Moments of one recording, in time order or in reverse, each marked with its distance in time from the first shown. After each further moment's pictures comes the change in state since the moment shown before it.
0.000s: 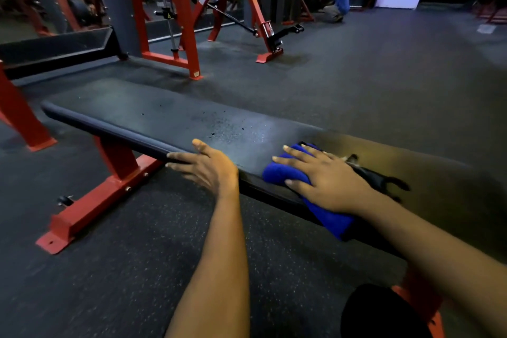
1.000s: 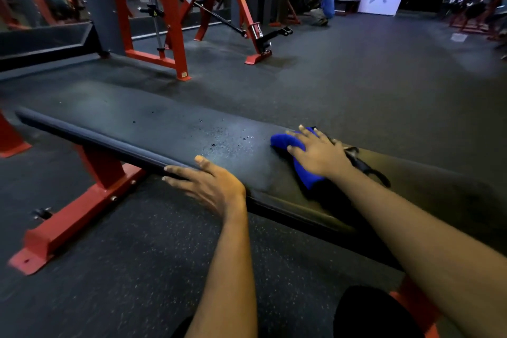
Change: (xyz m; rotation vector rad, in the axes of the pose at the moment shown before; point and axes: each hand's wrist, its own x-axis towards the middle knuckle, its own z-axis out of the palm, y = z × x) left_hand -0.004 -0.006 -0.001 -0.072 0.020 0.046; right_hand 0.091 0.022 -0.001 0.107 -0.064 0.469
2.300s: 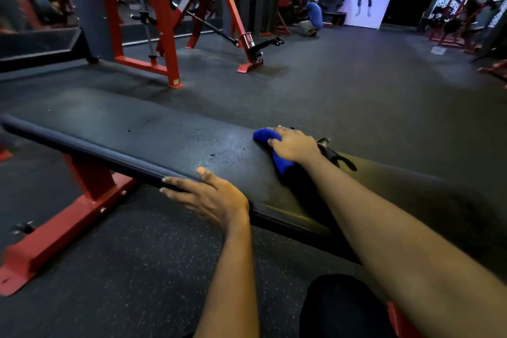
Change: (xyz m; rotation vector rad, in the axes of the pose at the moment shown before) left_hand 0.007 -0.009 0.004 -0.029 -0.006 0.031; right_hand 0.067 -0.035 0.003 0.008 0.034 -0.006
